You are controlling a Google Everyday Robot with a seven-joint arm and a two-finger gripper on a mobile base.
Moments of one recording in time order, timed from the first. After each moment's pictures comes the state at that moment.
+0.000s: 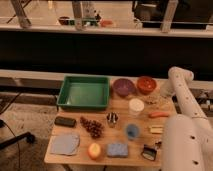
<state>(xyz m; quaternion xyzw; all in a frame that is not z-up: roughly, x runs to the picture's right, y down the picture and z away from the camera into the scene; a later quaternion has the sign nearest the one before) 0.377 0.084 0.962 -0.32 -0.07 0.09 0.94</state>
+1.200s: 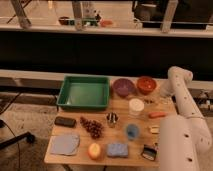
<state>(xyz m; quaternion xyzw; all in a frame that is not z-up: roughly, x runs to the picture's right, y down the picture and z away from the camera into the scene) 0.374 0.083 0.966 -0.32 -0.08 0.08 0.94</state>
